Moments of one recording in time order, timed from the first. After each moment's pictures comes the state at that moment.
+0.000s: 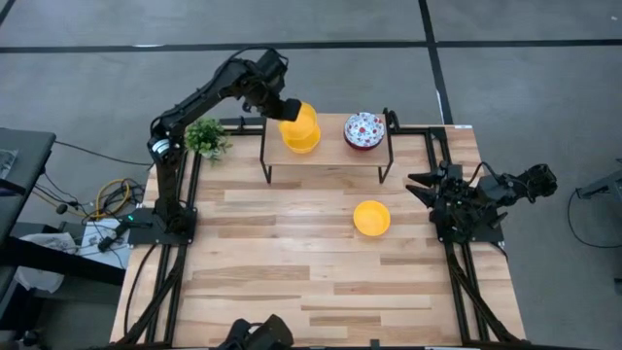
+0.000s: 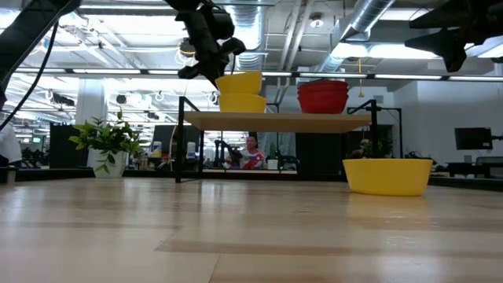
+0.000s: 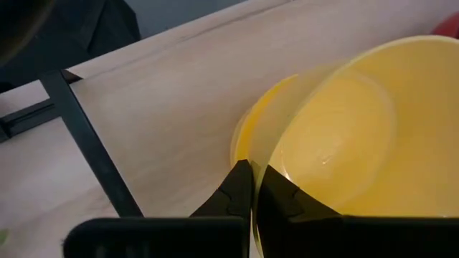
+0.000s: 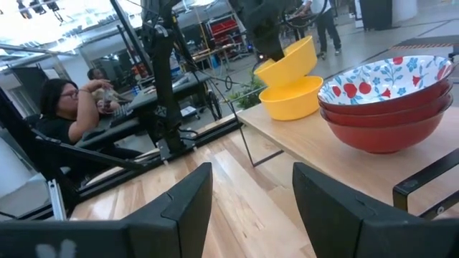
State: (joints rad) left arm 0.67 1.96 2.09 -1.28 0.13 -0.44; right arm 0.38 0.10 0.39 -0.36 0.67 0.32
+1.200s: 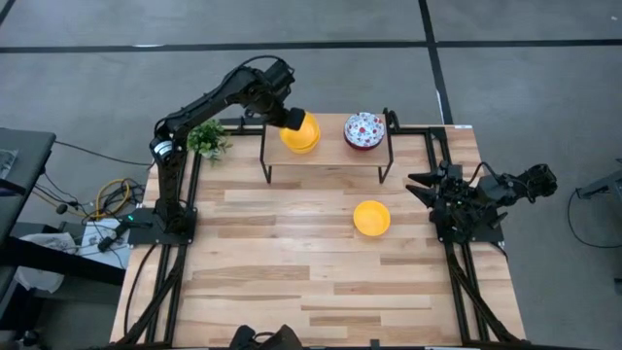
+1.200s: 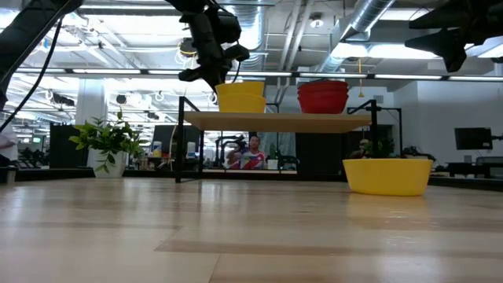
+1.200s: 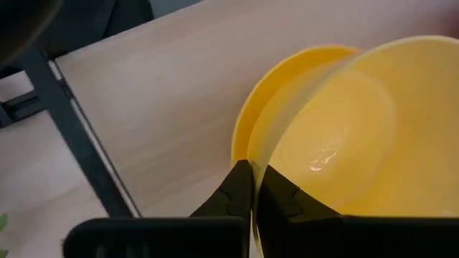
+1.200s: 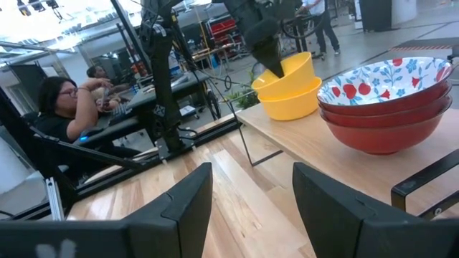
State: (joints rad) left arm 0.62 1.96 2.04 -1.28 0.06 -0.48; right arm 0.38 0.10 0.39 -0.36 0.67 0.31
